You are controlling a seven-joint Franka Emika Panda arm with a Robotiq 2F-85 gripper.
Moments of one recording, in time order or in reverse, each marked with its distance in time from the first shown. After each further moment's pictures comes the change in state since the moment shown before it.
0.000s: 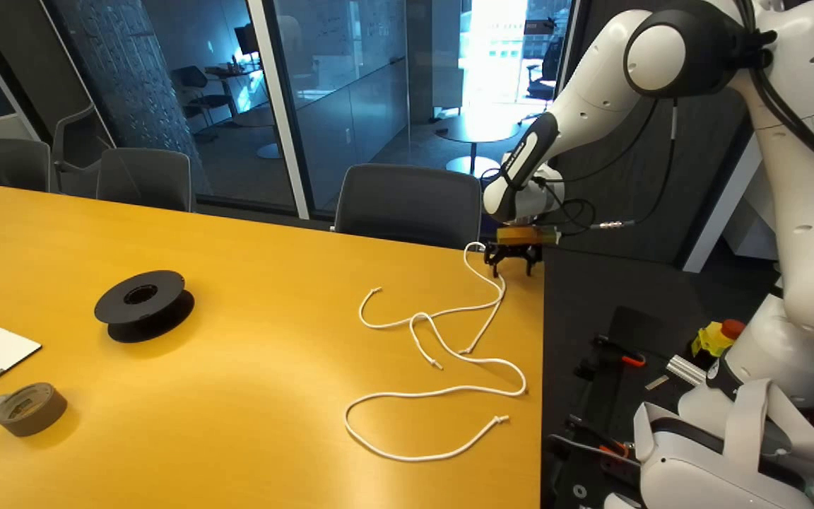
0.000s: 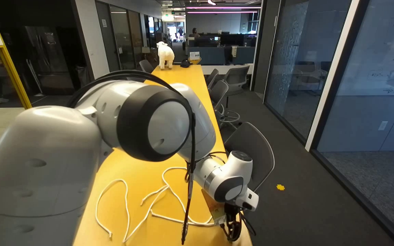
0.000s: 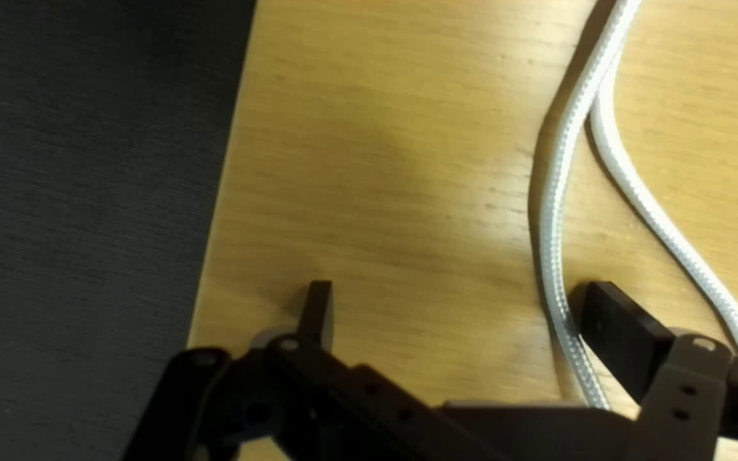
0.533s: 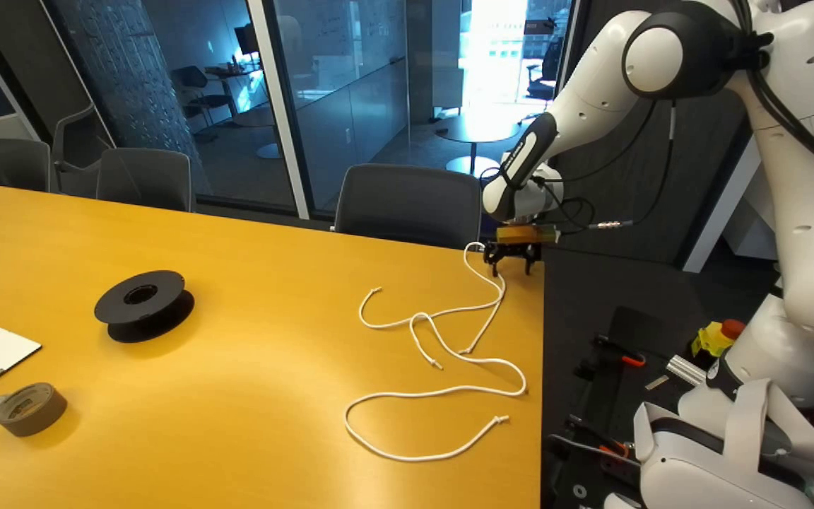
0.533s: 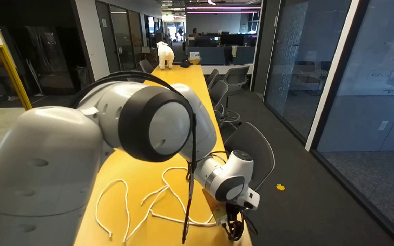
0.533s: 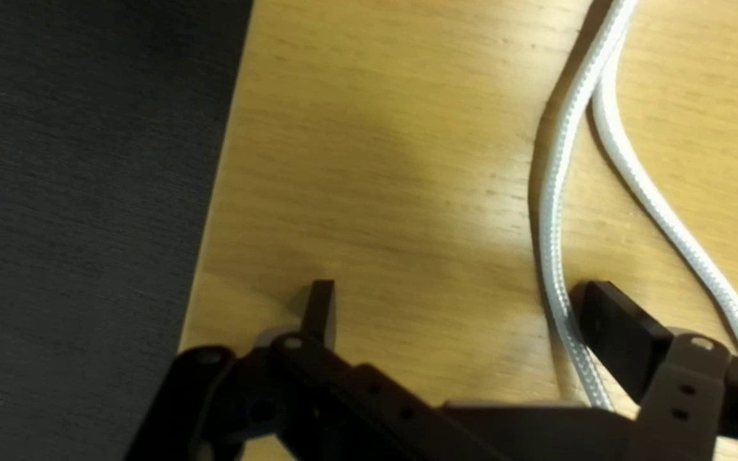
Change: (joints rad) arm -0.001 0.007 -0.003 0.015 0.000 -0.005 -0.017
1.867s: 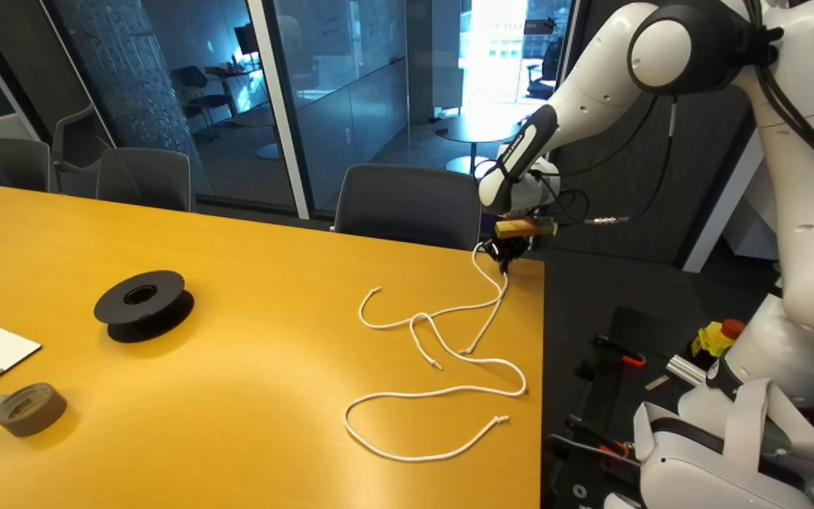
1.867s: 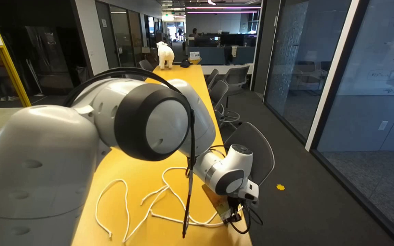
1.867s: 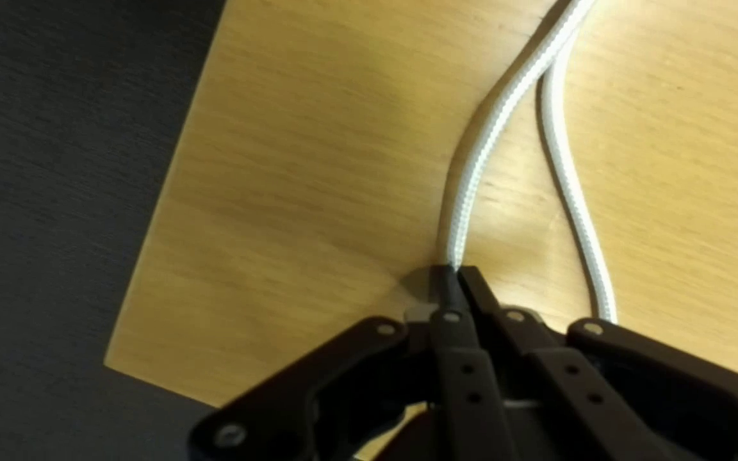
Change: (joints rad) arm -0.004 -0.027 0.021 0.017 -0.005 0.000 -0.117
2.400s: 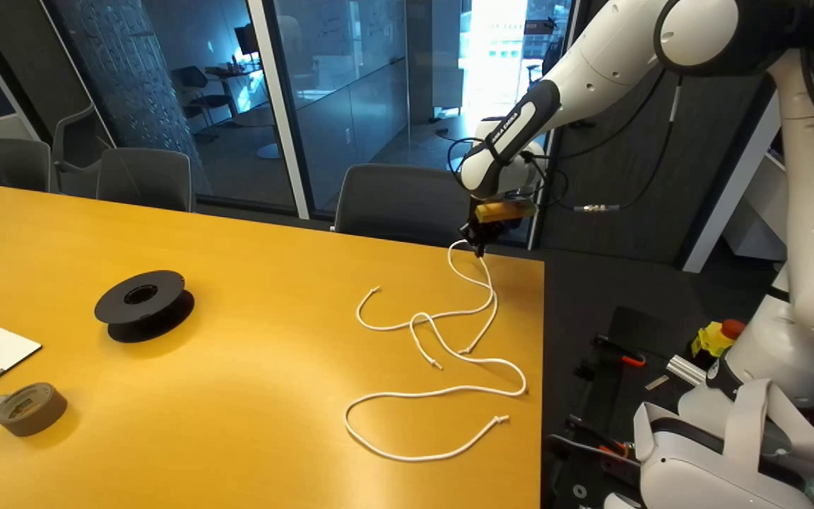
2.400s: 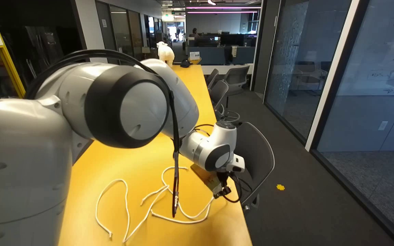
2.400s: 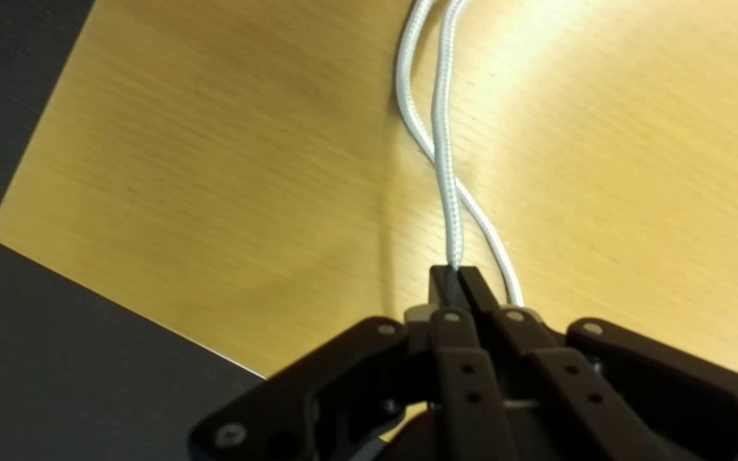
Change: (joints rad) arm 0.094 -0.111 0.019 0.012 -0.058 -0.036 -0.008
